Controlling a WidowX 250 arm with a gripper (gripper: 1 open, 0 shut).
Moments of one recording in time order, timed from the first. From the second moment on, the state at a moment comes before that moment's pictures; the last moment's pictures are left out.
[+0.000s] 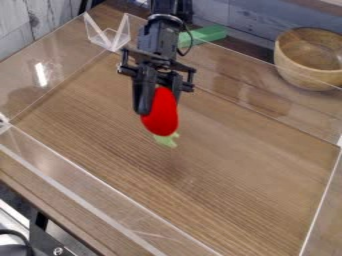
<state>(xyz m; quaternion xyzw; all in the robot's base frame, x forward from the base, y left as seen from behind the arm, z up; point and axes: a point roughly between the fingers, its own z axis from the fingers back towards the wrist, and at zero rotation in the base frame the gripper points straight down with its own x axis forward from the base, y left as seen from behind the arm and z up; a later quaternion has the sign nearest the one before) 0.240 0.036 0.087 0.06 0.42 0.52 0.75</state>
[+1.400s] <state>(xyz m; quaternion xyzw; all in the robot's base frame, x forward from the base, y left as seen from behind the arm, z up) 0.232 0.082 0.106 0.05 0.43 0.53 0.73</state>
